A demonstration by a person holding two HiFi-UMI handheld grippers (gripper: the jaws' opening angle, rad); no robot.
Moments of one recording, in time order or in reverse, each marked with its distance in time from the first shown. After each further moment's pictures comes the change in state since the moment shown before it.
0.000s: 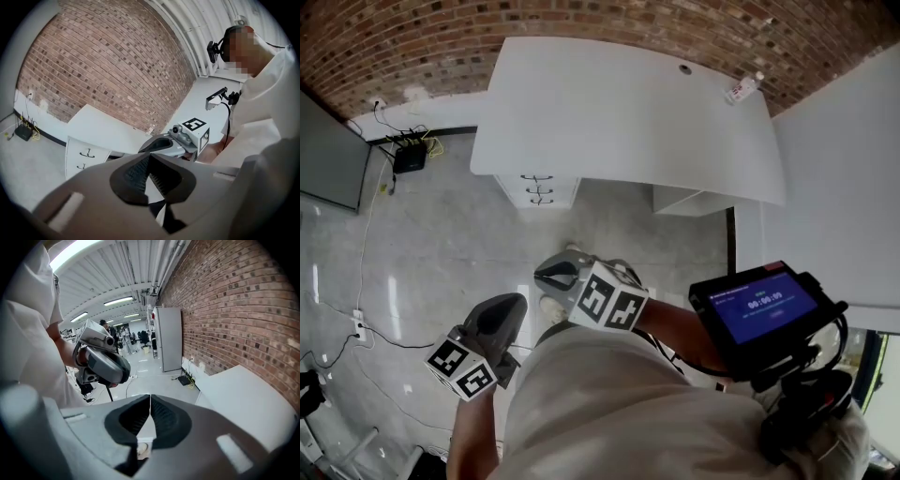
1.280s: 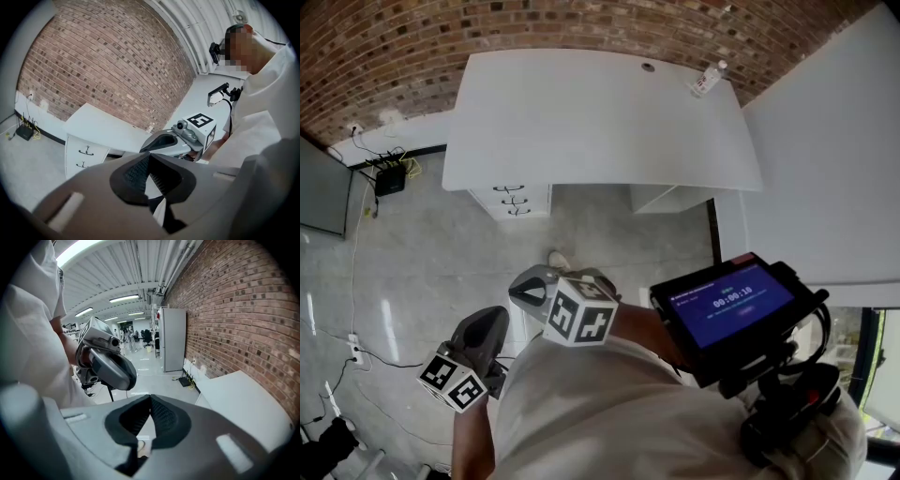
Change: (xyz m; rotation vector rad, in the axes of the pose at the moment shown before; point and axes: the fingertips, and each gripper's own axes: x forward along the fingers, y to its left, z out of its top) left arm 0.015 -0.015 -0.014 0.012 0.014 0.019; right arm -0.015 0.014 -0.008 -0.064 0.006 0.005
